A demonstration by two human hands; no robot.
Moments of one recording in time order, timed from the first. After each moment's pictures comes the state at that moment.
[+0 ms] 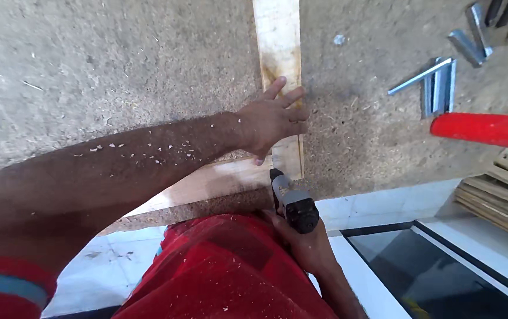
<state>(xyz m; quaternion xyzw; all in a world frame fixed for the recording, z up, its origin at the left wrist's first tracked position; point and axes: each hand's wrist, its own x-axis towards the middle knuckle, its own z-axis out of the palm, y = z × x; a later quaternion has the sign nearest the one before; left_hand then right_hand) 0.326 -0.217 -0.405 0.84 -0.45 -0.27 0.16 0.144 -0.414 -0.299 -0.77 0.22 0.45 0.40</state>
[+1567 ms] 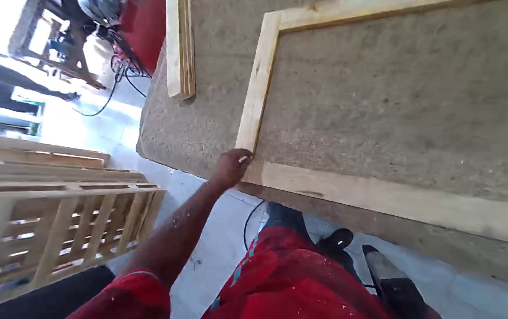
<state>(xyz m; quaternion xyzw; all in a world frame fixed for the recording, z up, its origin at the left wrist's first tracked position) -0.107 0.240 -0.287 0.93 0.27 -0.11 0.24 -0.075 -0.259 -0.295 -0.83 -0.04 0.46 0.31</state>
